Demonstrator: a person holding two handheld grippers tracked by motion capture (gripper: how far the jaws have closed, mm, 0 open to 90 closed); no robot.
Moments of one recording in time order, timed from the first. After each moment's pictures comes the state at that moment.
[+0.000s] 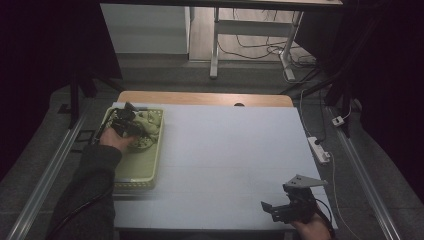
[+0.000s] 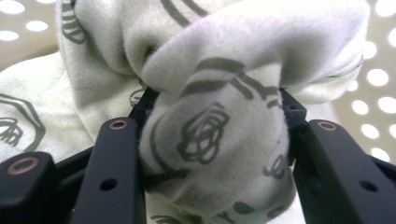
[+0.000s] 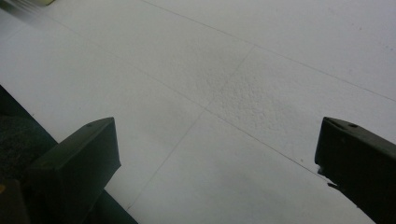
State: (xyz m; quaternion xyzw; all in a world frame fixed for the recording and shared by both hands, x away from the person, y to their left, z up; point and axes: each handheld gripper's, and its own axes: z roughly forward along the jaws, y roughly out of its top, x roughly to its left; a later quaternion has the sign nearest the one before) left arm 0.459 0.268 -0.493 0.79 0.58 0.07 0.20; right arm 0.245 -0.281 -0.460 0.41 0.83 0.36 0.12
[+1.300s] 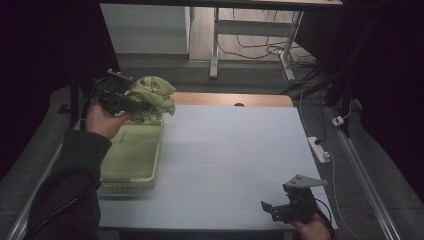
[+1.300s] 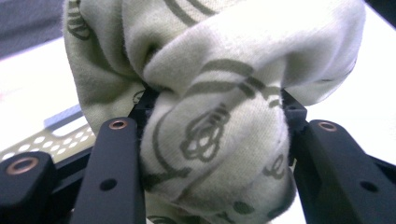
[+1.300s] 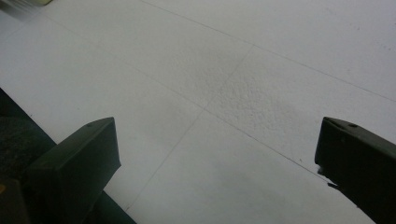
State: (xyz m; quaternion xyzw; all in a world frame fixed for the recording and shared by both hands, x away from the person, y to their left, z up) left arm 0.411 0.239 -0.338 0.80 0.47 0.12 0.36; right arm 0.245 -0.280 -0.460 0.41 0.83 0.36 0.12
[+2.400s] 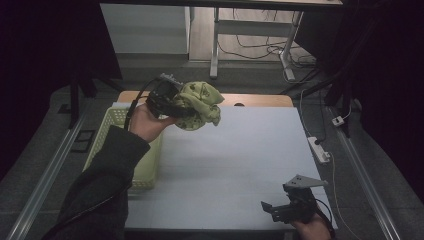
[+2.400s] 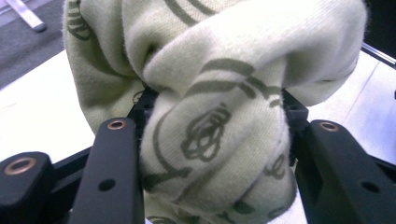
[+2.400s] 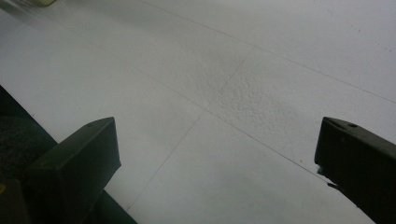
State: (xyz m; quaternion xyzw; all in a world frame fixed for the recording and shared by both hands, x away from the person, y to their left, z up) left arm 0.408 0.120 -0.329 0.85 0.35 0.10 0.37; right arm 0.244 -0.281 -0.460 0.41 0.83 0.36 0.12
